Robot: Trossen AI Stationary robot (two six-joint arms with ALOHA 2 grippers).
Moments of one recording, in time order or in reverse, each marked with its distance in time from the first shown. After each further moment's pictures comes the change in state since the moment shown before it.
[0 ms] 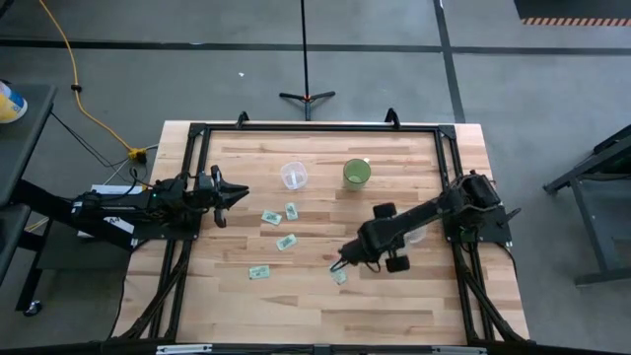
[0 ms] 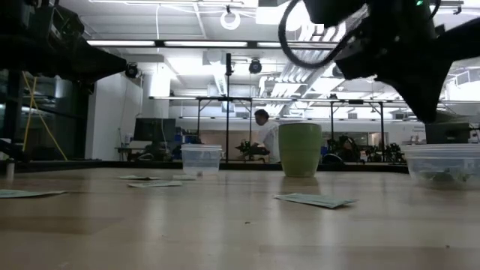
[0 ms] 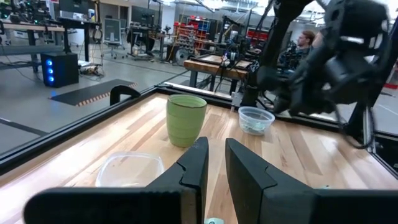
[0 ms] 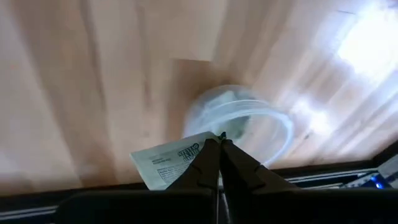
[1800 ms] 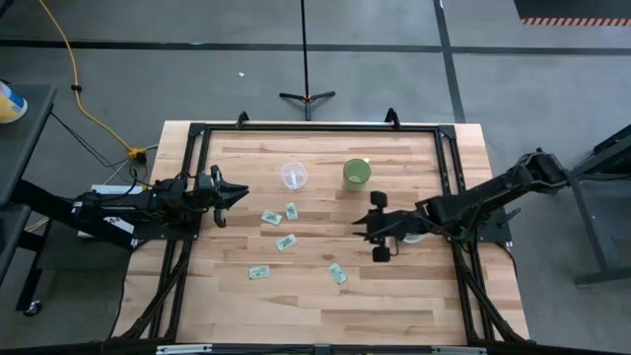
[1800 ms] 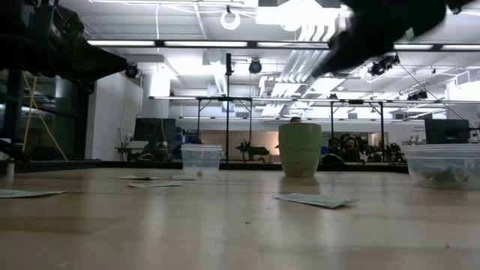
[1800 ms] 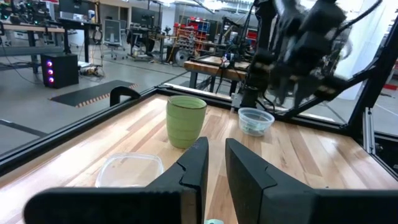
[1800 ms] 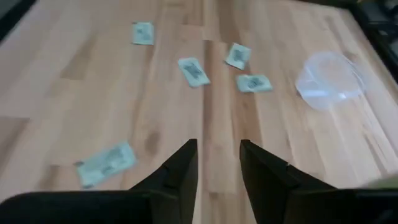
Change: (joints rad) left arm 0.000 0.000 0.000 0.003 0.000 0.000; right arm -0.033 -0.649 -0.722 1.482 0.196 -0.137
